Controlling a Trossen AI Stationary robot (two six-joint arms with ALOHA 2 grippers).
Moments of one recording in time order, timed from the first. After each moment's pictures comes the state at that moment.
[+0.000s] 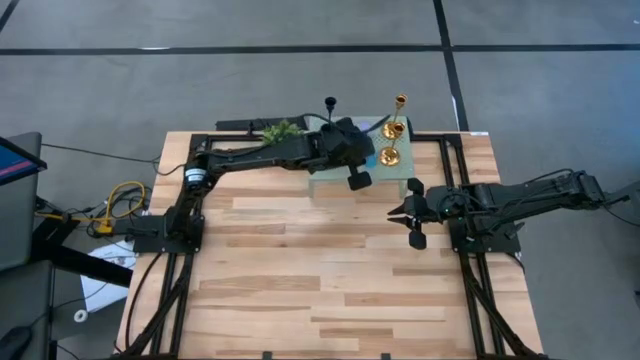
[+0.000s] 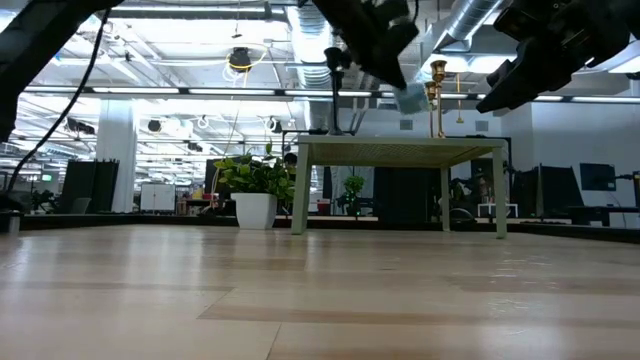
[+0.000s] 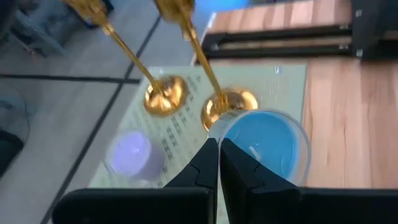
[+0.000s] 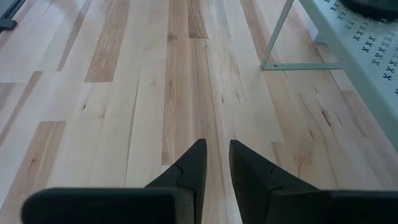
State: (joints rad) left arm 0.15 1.93 2.04 -0.54 -0.36 0.26; right arm 0.10 0.77 0.53 -0.39 0.17 0.04
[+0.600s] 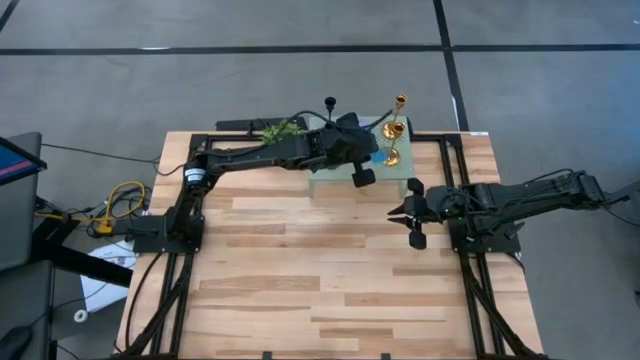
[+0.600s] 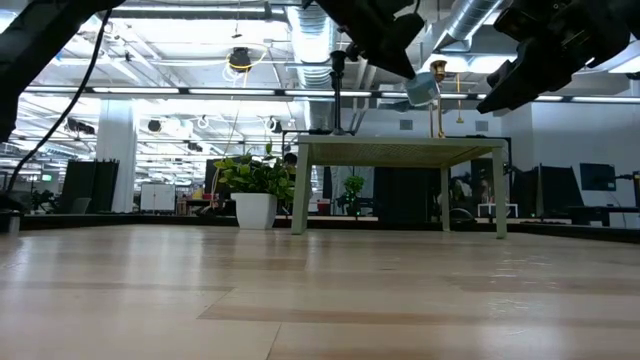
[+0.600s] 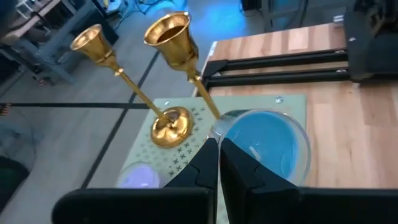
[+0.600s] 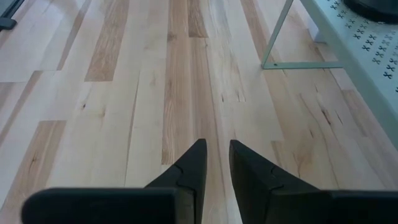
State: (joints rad) left arm 0.14 1.92 2.04 -0.42 -0.34 0.34; right arm 0.10 0.77 0.53 -0.39 0.17 0.04
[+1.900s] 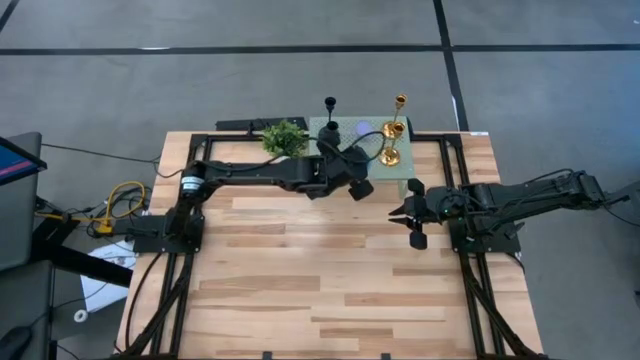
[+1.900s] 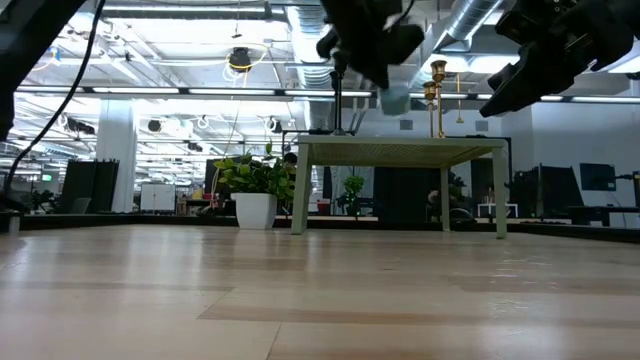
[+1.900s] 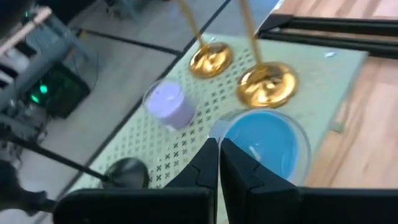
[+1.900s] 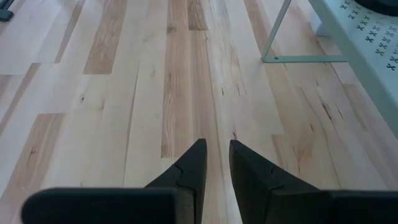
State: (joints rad) left arm 0.03 1.90 1.96 -0.56 -0.75 0.00; right arm 0.10 0.77 0.53 -0.41 0.17 0.04
